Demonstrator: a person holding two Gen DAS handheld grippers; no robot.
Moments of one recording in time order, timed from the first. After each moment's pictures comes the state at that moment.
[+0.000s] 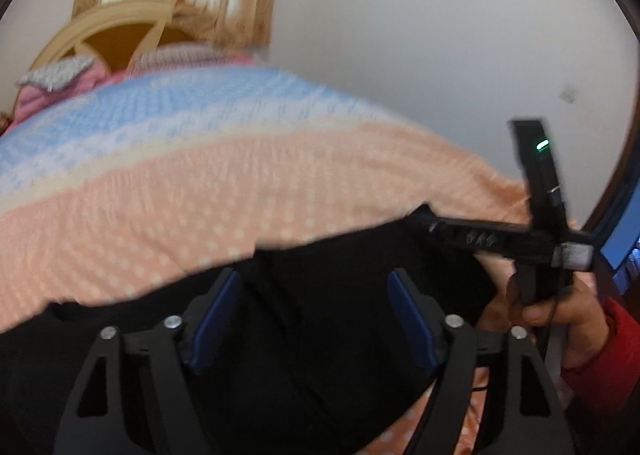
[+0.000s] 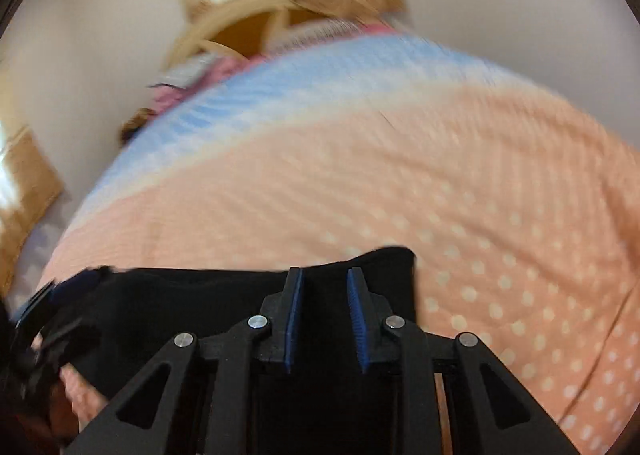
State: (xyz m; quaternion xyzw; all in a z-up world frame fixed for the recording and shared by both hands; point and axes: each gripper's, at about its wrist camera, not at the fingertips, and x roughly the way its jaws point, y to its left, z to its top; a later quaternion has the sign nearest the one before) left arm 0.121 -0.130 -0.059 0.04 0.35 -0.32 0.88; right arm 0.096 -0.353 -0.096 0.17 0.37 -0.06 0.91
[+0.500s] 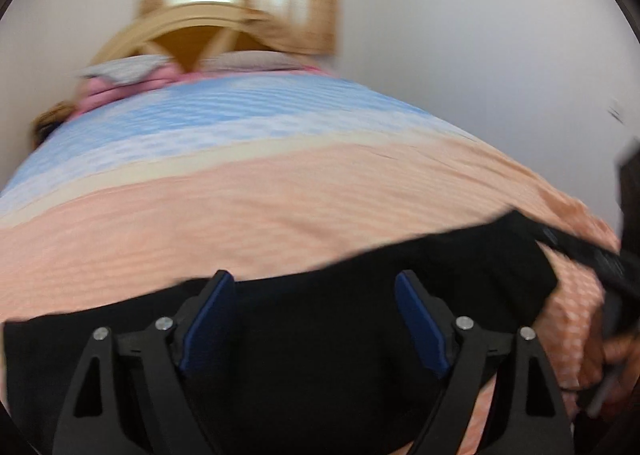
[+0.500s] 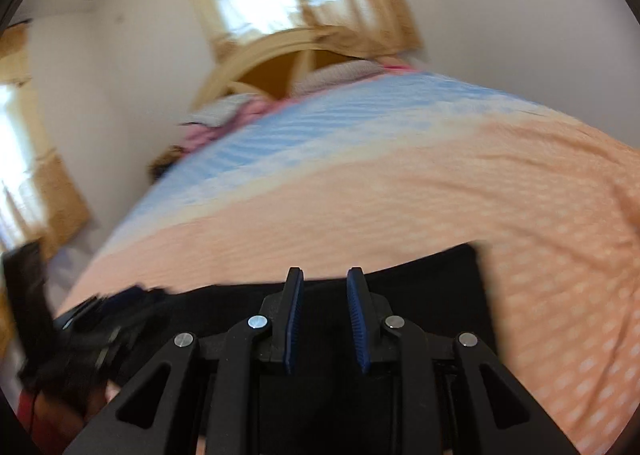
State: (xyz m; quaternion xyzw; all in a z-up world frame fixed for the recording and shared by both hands) left arm 0.124 0.000 -0.038 0.02 0.32 -0.19 0.93; right arm 0.061 -0.270 -0.058 0.18 0.26 0.00 0.95
